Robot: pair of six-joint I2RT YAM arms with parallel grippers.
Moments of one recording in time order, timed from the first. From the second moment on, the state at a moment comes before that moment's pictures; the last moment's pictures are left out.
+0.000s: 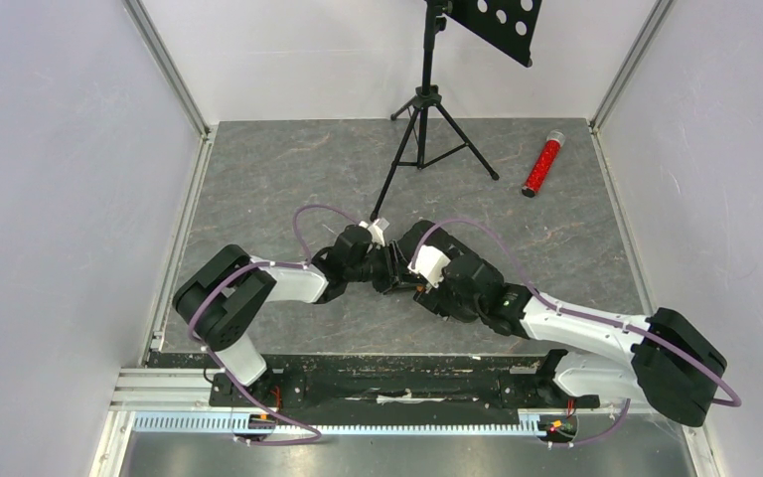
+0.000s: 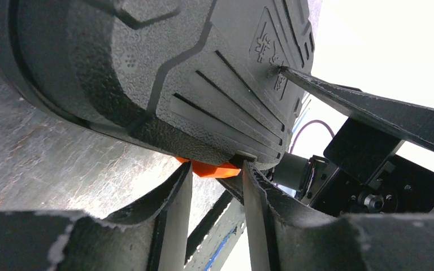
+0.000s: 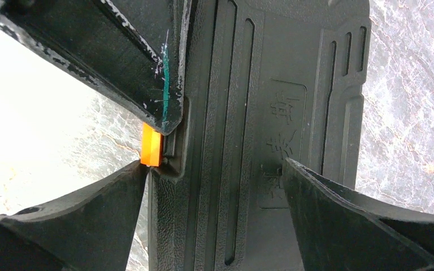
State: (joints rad) left arm -0.74 1.68 0.65 0.47 0.47 -1.08; right arm 0.89 1.17 0.50 -0.01 0.19 -0.28
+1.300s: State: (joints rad) left arm -0.75 1.56 0.61 0.42 0.26 -1.14; right arm 0.75 1.24 0.52 0.14 0.15 0.04
